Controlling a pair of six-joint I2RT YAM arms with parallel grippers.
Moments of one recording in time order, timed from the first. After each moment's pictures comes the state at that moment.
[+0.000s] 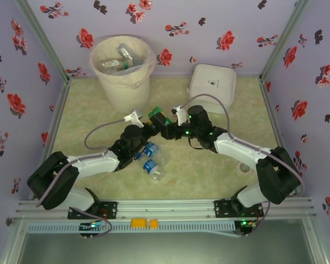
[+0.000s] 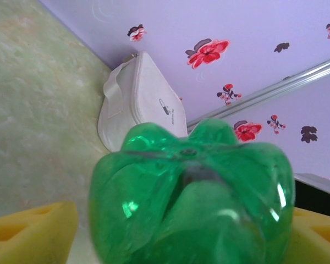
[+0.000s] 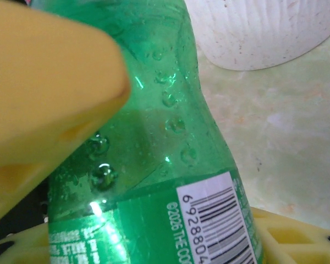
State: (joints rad) left arm -0.83 1.42 0.61 0.72 -0.23 -1.08; right arm 0.66 1.45 0.86 0.09 -0.46 0.32
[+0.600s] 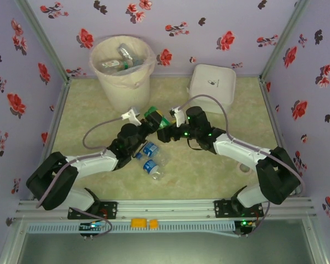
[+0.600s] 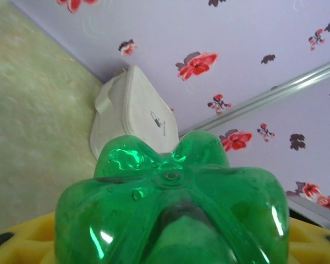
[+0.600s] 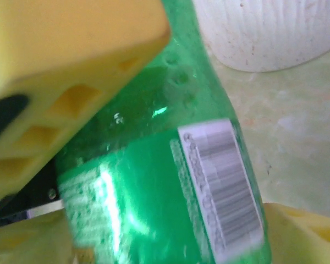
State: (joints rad) left arm -0.78 1.41 0.60 0.75 -0.22 -1.05; right arm 0.68 1.44 0.86 0.10 -0.46 0.30
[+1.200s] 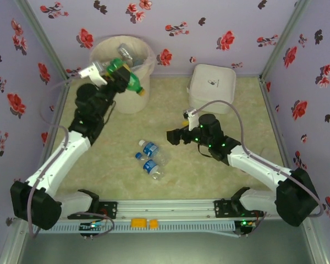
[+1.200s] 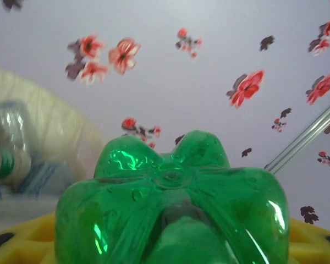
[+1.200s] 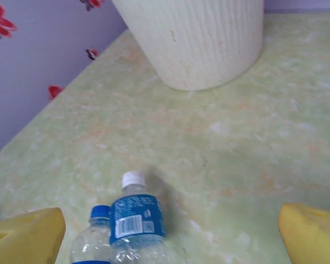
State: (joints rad) left arm -0.40 1.22 1.15 0.24 -0.01 -0.67; right arm 0.66 1.20 0.71 0.06 -0.24 0.29
